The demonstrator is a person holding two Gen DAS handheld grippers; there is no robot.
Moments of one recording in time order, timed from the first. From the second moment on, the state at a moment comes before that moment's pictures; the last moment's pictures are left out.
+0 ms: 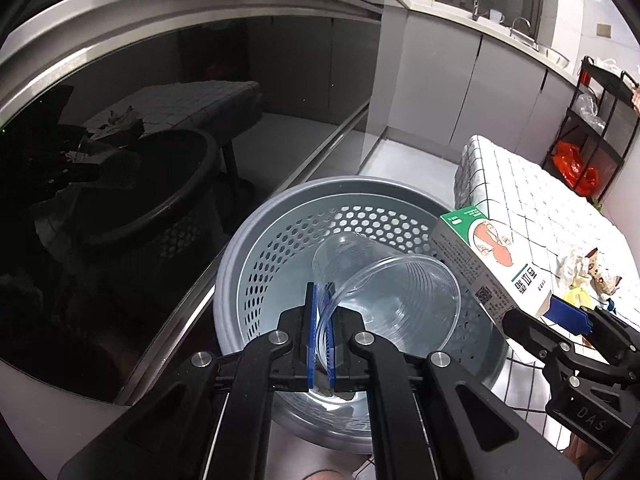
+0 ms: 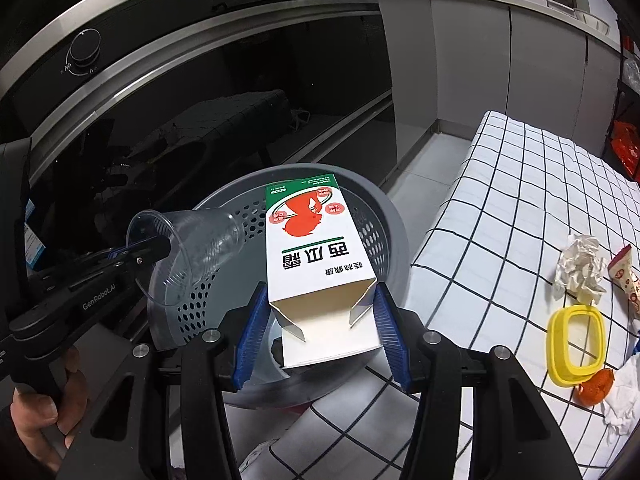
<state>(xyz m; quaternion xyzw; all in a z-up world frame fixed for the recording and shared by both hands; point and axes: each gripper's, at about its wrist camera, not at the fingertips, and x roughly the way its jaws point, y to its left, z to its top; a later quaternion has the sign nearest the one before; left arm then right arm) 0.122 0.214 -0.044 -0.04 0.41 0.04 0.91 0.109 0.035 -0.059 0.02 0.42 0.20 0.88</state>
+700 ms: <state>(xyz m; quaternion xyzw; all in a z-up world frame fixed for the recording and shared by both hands) 0.125 0.221 -0.049 -0.04 0.42 0.05 0.90 0.112 0.036 -0.062 0.03 0.42 0.21 0.88</state>
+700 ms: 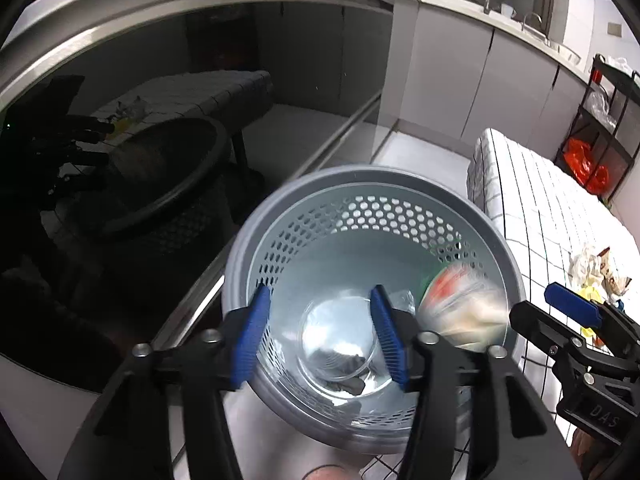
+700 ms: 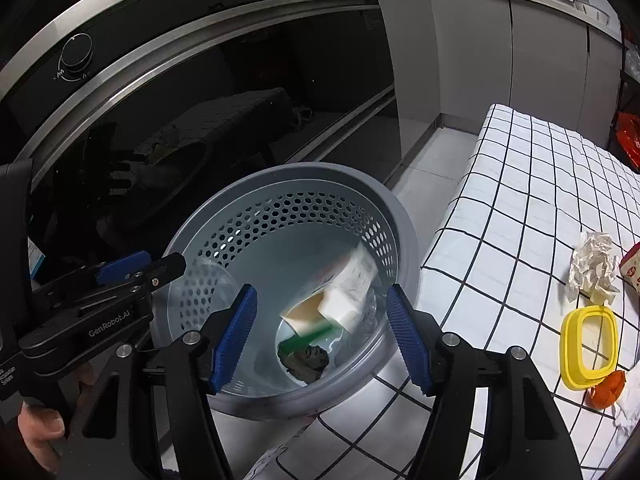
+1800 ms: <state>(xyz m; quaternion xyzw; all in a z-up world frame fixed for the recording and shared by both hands) 0.108 0.209 -0.035 -0.05 0.40 0.03 0.91 0.084 0.001 -0.043 0.05 0.41 0.18 0.90</state>
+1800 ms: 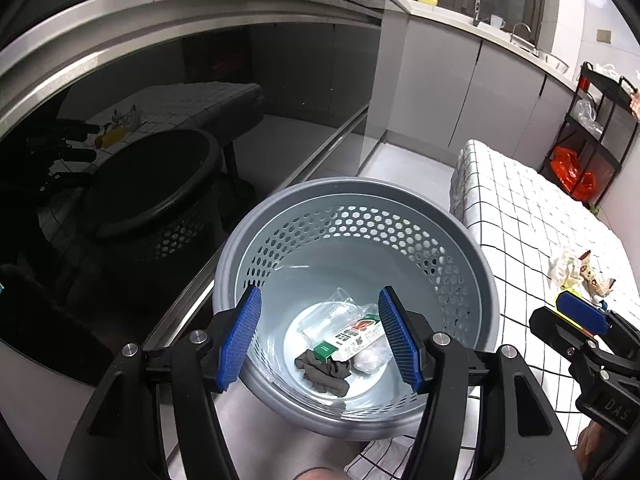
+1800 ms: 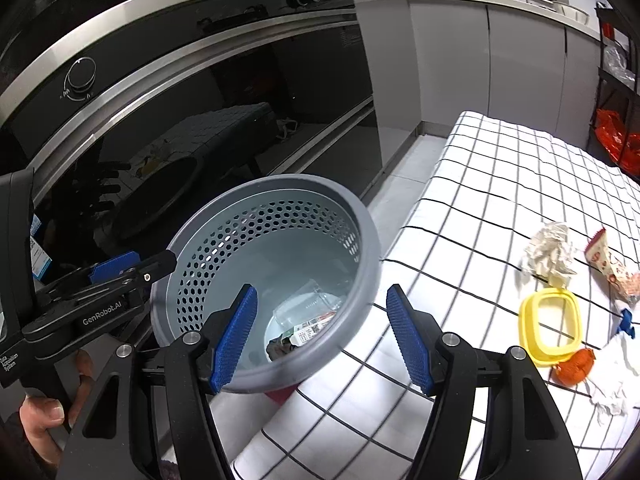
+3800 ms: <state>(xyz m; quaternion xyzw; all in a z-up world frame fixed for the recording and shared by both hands) 0.087 -0.063 -0.042 0.04 0.39 -0.12 0.91 -0.013 -0.292 -0.068 0.07 0.40 0.00 0.91</state>
